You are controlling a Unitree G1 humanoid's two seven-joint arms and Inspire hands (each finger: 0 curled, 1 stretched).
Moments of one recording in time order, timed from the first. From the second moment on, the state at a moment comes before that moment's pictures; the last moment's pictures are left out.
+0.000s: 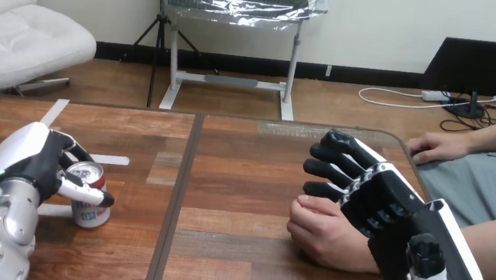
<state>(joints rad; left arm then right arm) -0.33 0.51 -0.14 0.50 0.48 0.25 0.02 0.39 -0.20 0.01 -0.30 0.38 -0.41 0.54</state>
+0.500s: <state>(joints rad) -0.33 0.50 -0.14 0.50 0.48 0.25 0.02 0.39 -0.20 0.01 -0.30 0.38 -0.40 0.54</state>
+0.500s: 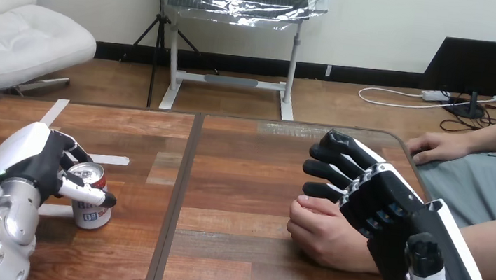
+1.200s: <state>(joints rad) -0.33 0.51 -0.14 0.50 0.48 0.26 0.00 0.36 -0.20 -0.01 -0.29 0.27 -0.41 0.51</state>
